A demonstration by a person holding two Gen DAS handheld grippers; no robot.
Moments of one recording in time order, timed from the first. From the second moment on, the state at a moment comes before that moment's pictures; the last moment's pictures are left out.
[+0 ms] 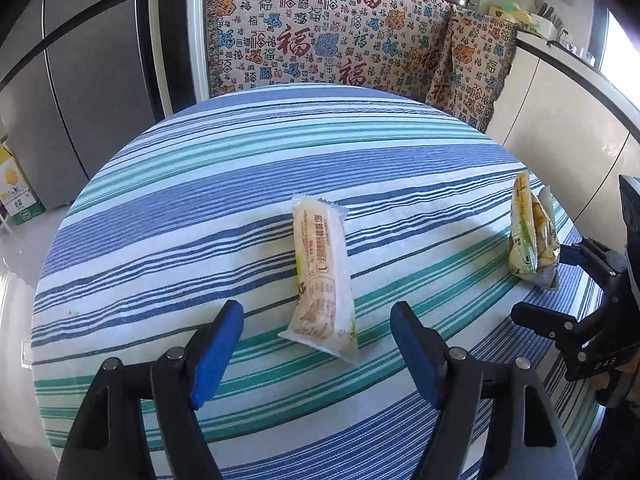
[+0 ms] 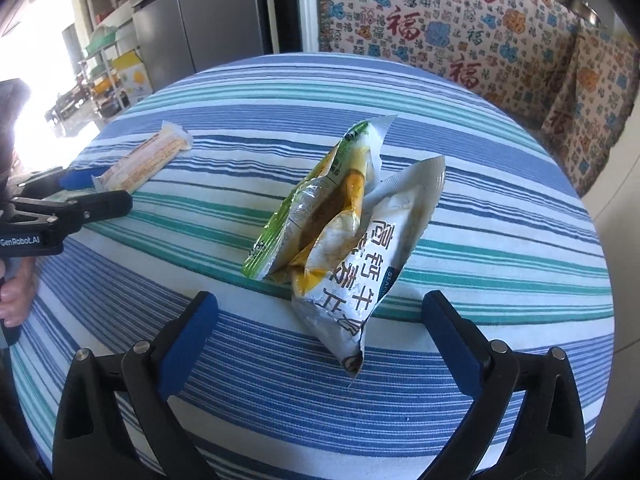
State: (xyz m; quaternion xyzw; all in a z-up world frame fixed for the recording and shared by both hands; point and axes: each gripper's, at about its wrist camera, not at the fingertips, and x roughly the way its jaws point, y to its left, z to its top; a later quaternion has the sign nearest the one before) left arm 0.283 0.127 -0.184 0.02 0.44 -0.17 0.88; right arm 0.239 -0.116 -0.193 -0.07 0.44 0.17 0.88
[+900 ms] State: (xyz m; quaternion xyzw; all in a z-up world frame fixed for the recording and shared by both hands) left arm 0.247 0.047 -0.129 0.04 0.42 -0.24 0.87; right arm 0.230 -0.197 -0.129 0.09 0.45 0.18 0.87
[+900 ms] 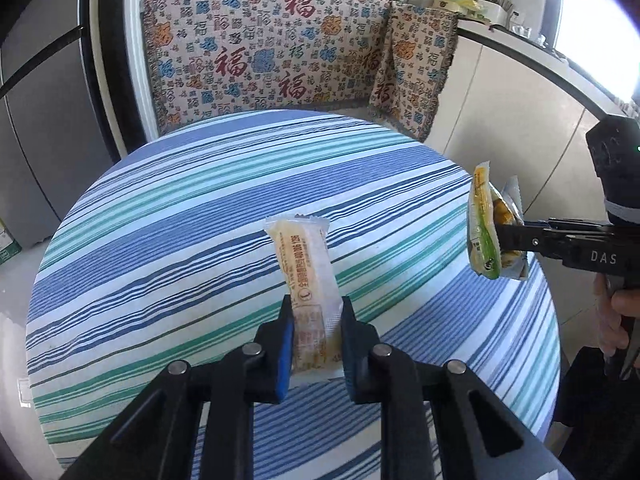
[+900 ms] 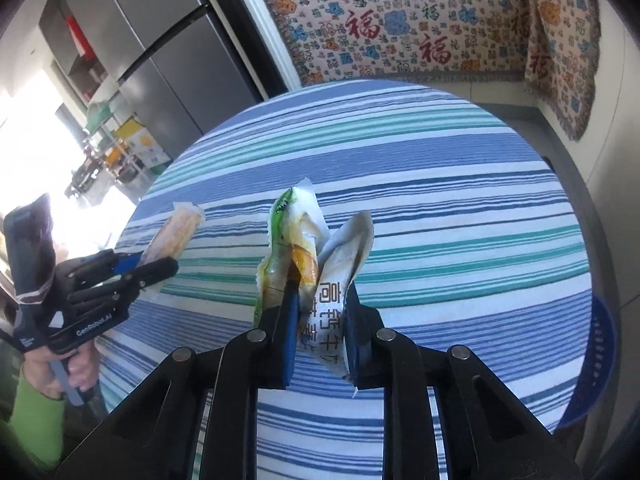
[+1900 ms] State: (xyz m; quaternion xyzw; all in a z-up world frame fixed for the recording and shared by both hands) left arm 0.205 -0.380 -0.195 0.09 0.47 -0.42 0.77; right arm 0.159 -0.535 -0.183 0.24 0.49 -0.09 0.83
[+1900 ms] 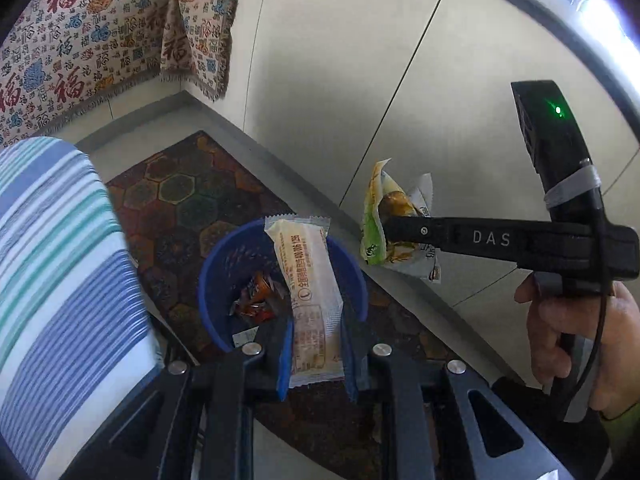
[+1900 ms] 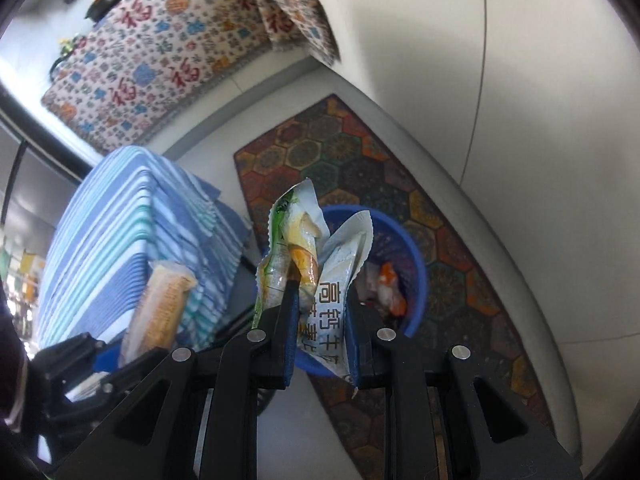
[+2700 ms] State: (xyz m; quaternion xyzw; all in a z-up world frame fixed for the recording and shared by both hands) left arm 0.193 -0.397 -0.168 0.09 0.41 -0.42 0.80; right arm 0.148 -0.590 -0.177 0.31 0.41 -0.17 0.84
